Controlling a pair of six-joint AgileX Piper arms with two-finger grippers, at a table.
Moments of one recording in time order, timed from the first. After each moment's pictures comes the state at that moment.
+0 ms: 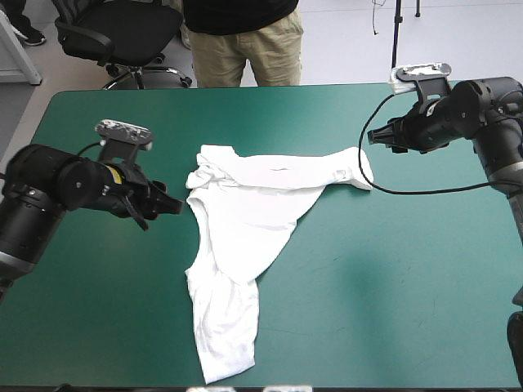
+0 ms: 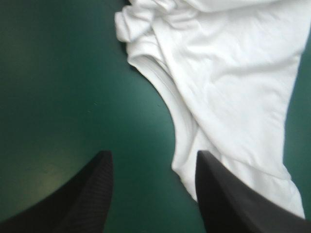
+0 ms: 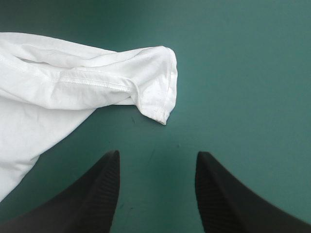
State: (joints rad) left arm -0.41 1.26 -1.38 0.01 1.23 -0.03; right arm 0.16 1.54 -1.71 0.05 1.18 -0.03
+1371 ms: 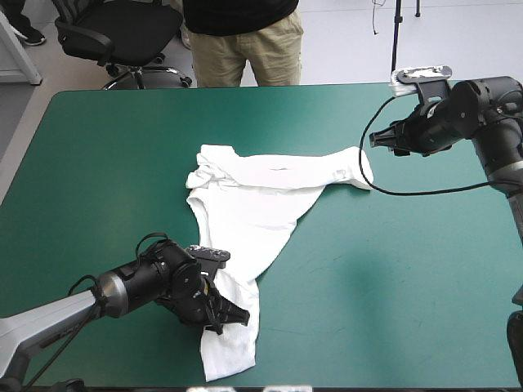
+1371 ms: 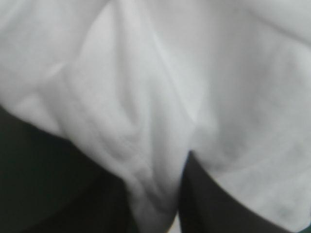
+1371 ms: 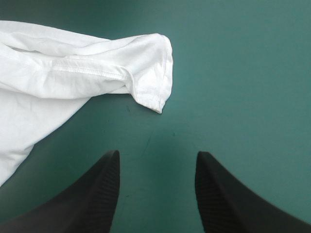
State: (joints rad) left arm -0.80 1.43 -0.76 -0.14 0.89 -0.42; right arm 0.16 1.55 -1.71 0.04 1.21 -0.02
